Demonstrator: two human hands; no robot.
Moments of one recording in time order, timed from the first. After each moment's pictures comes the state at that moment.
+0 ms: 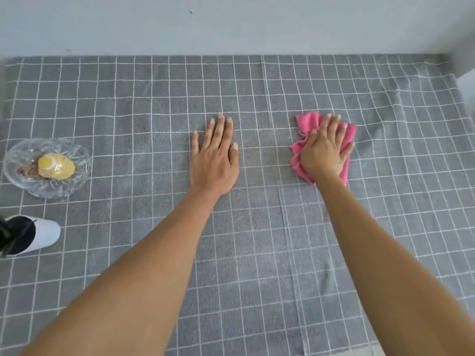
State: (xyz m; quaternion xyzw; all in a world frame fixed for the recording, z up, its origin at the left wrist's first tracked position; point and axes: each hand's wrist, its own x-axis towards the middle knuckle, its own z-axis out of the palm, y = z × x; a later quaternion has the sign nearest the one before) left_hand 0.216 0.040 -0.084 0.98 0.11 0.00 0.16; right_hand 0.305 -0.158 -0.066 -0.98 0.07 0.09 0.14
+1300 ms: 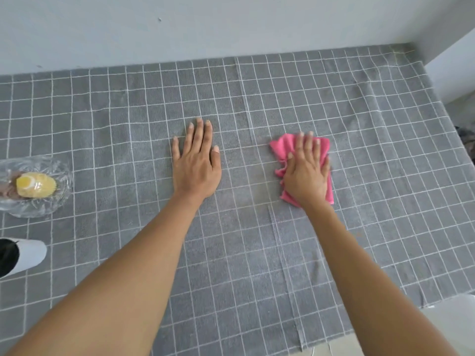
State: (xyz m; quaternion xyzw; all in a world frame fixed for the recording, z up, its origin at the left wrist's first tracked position) left_hand 0.216 0.042 -0.083 0.98 0.11 0.00 0.15; right_hand 0.250 -0.180 -0.065 -0.99 0.01 0.12 0.11
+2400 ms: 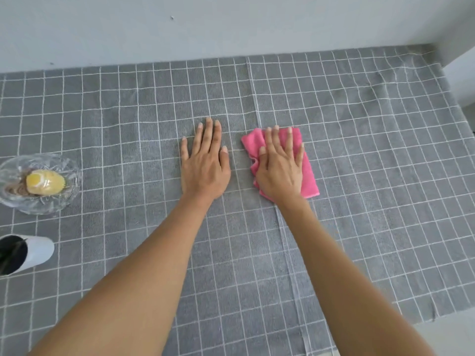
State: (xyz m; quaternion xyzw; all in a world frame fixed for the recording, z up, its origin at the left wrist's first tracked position) left_hand 0.216 0.039 -0.082 0.98 0.12 0.01 0.15; right_hand 0.250 -0.114 -0.059 -0.98 -0.09 0.09 0.16
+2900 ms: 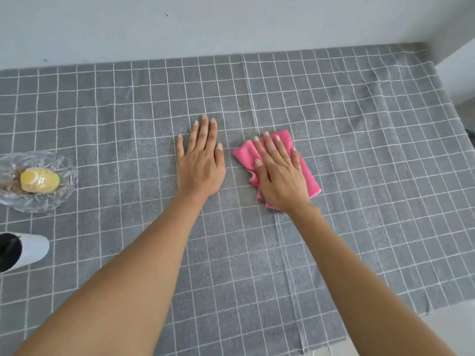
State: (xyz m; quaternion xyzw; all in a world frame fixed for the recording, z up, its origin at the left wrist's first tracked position) left_hand 0.216 0.040 -0.083 0.98 0.11 0.00 0.15; right_hand 0.233 -0.144 -0.061 -0.96 -0.19 0.10 0.16
